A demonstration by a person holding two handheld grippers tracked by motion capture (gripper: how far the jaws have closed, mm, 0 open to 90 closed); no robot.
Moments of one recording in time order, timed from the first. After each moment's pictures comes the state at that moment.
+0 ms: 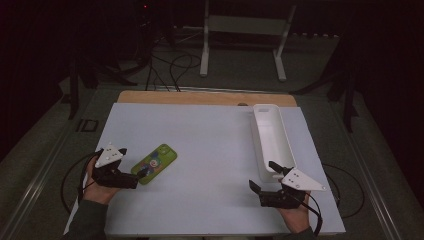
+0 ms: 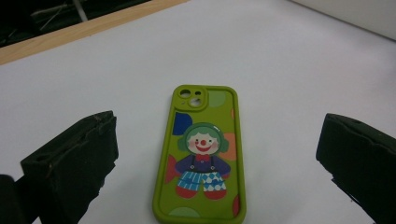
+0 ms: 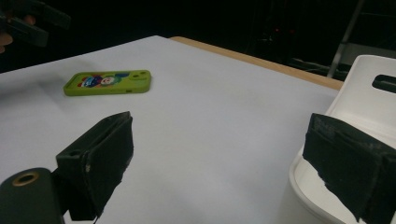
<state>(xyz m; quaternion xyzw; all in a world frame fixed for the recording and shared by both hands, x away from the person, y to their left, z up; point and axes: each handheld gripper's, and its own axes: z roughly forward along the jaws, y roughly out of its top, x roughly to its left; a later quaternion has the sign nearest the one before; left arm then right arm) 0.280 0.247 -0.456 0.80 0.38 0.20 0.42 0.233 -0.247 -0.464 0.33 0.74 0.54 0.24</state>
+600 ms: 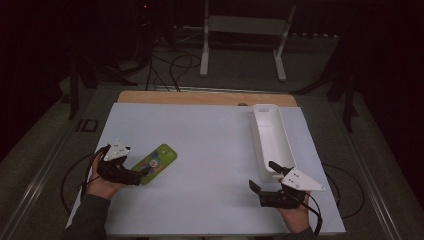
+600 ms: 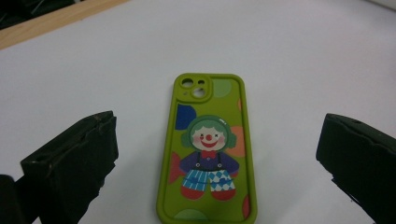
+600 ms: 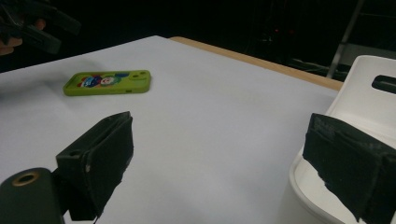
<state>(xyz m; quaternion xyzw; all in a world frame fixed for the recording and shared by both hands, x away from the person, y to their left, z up) 0.296 0.240 -0.460 0.82 0.38 0.19 0.38 0.233 -0.247 -0.463 0.33 0.74 0.54 0.24</state>
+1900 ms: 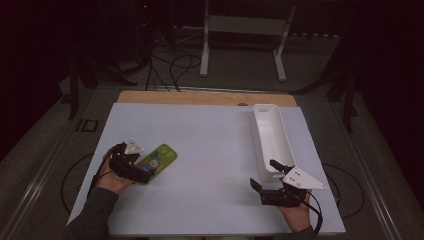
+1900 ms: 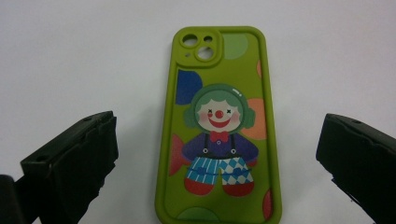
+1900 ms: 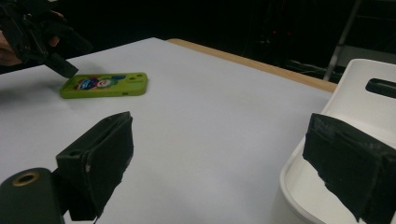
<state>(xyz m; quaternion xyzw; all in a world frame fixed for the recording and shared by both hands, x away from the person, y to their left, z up) 0.320 0.220 -0.480 0.86 0.39 0.16 0.28 0.236 -0.249 -0.461 0.33 0.74 0.54 0.24</state>
